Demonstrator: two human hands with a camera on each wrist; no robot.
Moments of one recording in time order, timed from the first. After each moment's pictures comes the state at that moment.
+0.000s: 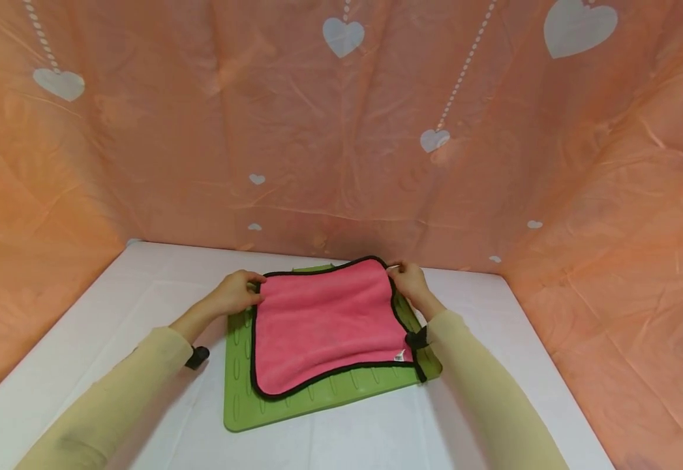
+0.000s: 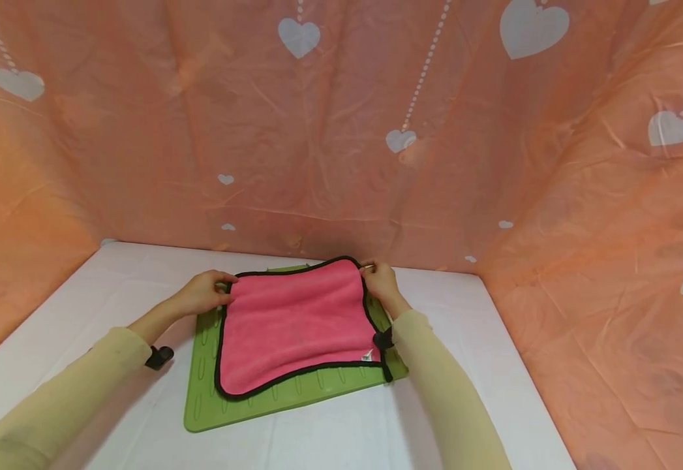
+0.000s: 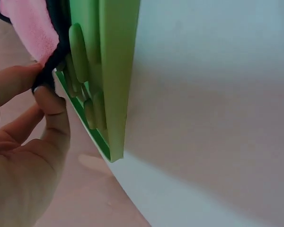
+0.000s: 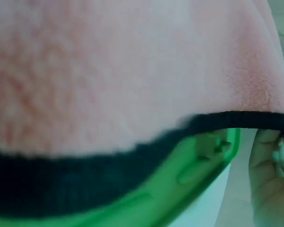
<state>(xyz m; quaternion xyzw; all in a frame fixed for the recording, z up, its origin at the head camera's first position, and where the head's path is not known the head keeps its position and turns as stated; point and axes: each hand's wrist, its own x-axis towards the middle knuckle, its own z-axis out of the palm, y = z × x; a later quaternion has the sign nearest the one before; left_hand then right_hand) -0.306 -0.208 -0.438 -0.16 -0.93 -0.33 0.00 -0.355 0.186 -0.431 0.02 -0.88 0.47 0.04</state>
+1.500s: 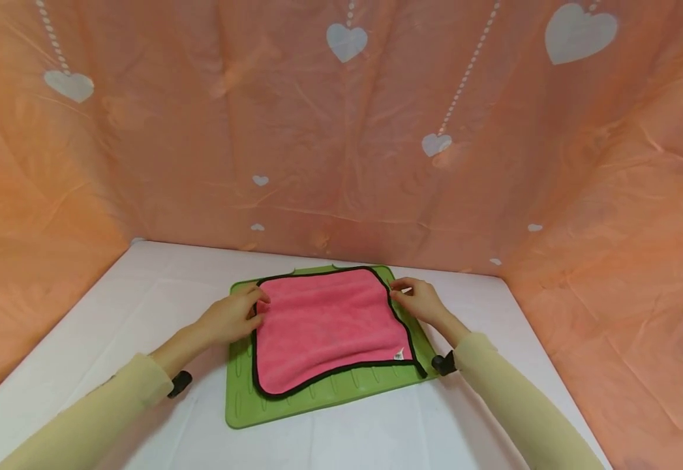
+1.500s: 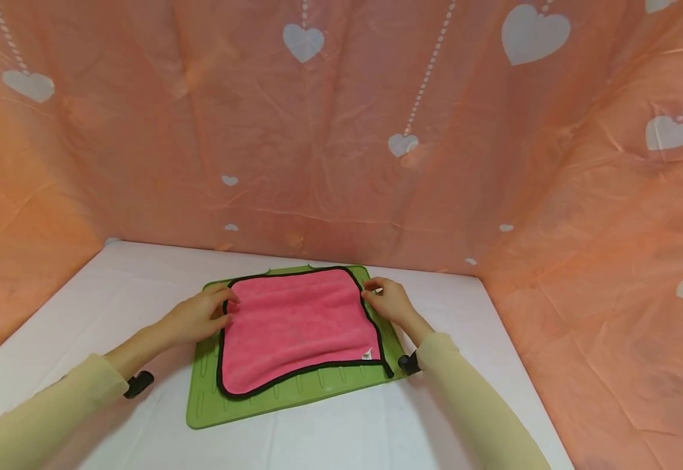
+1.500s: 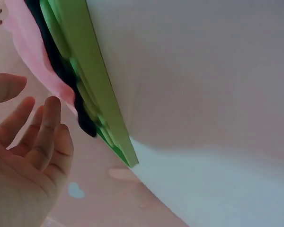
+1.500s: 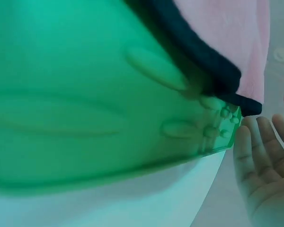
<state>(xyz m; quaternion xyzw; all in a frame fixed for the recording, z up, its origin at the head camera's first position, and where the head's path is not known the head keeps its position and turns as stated) -0.248 -0.202 -0.433 -0.26 -0.94 -0.23 0.06 -0.317 0.217 -0.428 0.15 -0.92 0.35 0.02</state>
